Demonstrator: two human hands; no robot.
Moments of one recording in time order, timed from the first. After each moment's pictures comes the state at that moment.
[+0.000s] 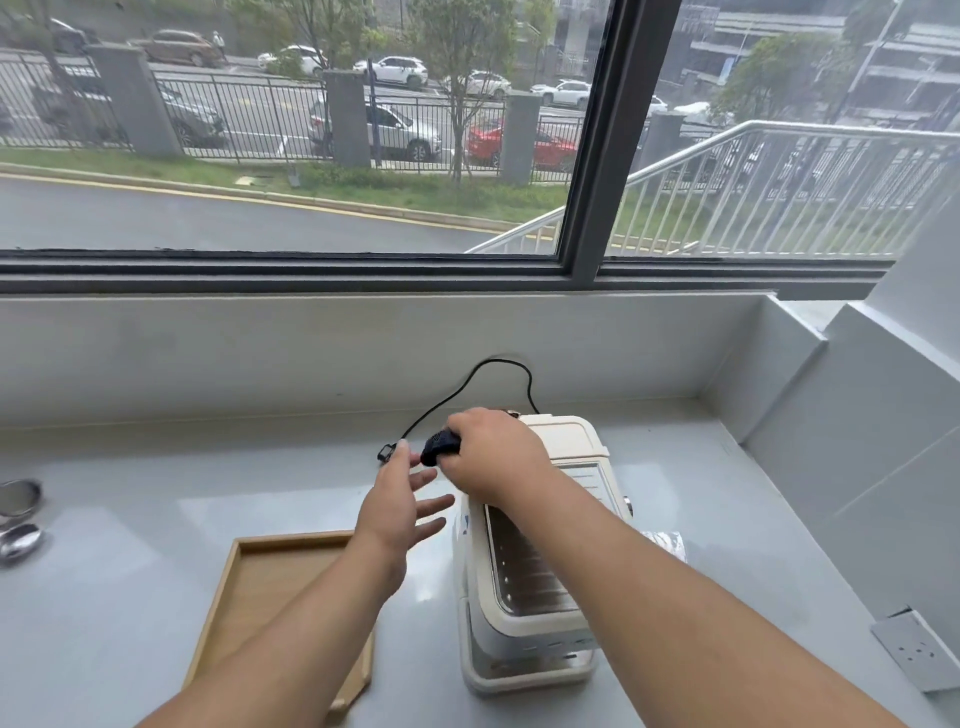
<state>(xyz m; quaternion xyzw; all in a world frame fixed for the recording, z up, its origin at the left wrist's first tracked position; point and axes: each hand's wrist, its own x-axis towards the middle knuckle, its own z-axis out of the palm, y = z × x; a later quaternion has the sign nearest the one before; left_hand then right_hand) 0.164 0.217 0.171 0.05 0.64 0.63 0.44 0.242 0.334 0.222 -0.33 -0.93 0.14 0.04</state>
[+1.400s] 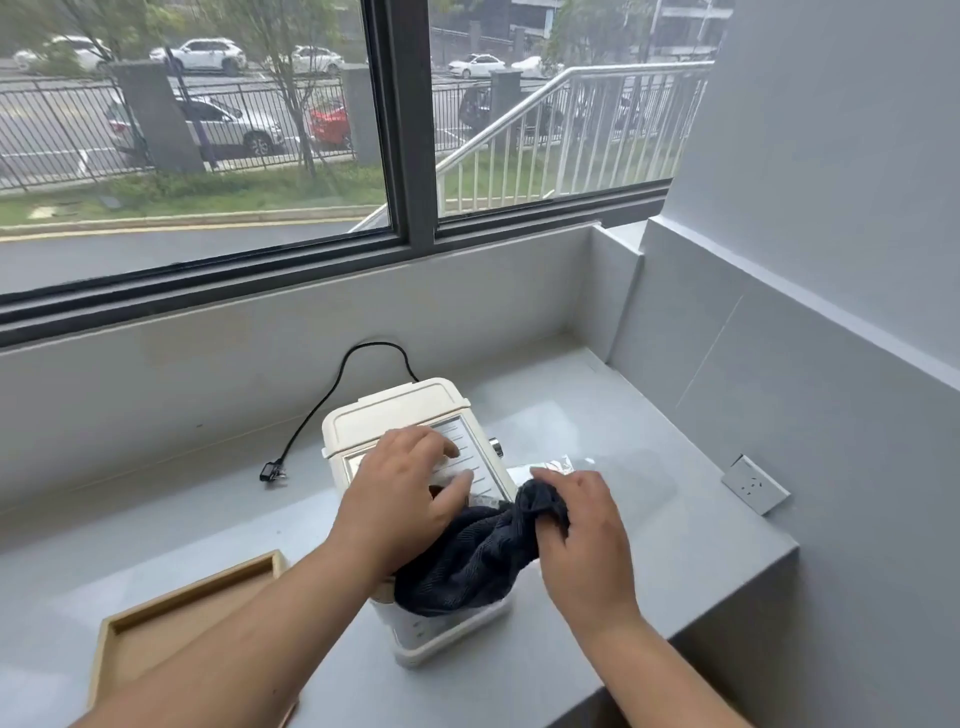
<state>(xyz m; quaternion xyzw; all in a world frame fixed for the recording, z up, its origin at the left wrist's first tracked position) 0.259 0.264 0.178 0.67 0.69 0.27 0.06 0.482 0.272 0.156 -0.54 -0.71 0.24 0.39</state>
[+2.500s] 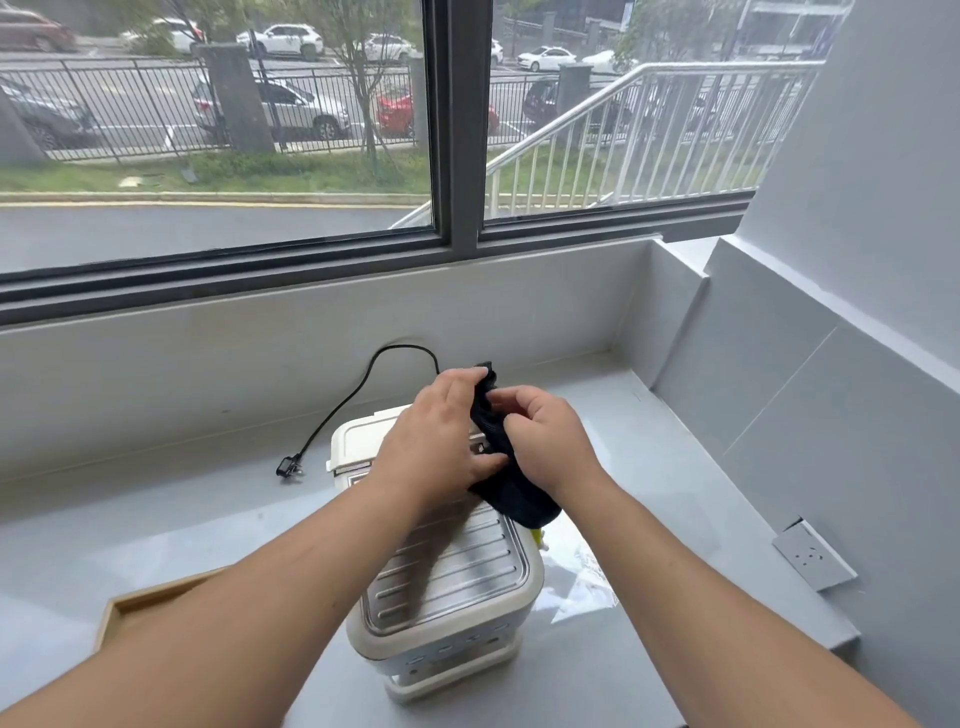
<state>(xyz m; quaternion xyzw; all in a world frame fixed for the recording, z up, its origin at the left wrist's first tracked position) 0.253 0.357 0.193 0.64 0.71 0.26 0.09 0.403 0.419 0.201 -0.46 -0.69 0.48 0.29</state>
